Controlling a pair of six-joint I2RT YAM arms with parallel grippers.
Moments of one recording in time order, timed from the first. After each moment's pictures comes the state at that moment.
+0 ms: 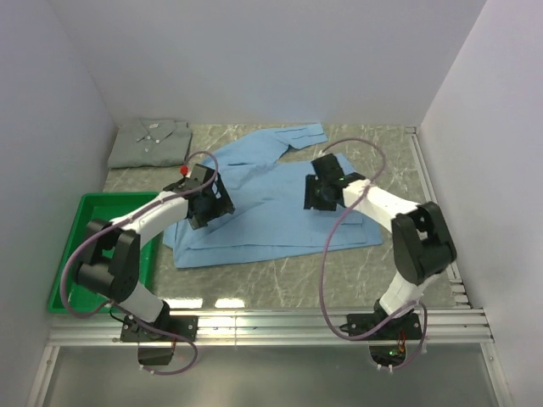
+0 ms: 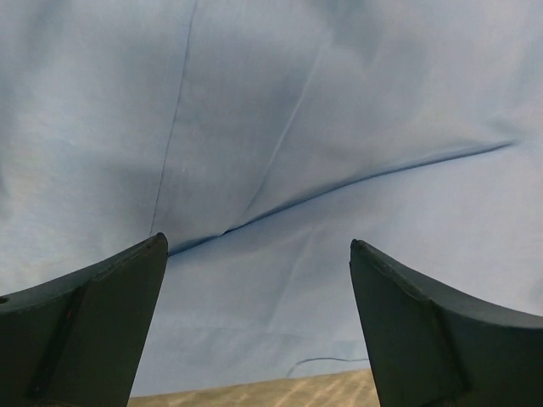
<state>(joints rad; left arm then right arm) -0.37 1.53 0.98 -0.47 -0.10 -0.80 0.43 1.67 1.13 -0.44 0.07 0.47</state>
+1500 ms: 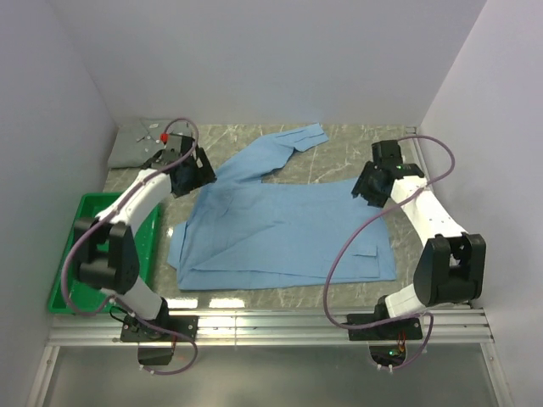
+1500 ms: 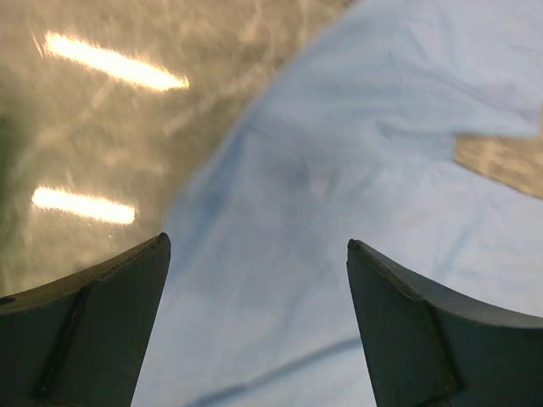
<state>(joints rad) -0.22 1.54 1.20 -0.56 -0.10 -0.62 0.11 1.48 1.16 -0.74 0.08 0.54</state>
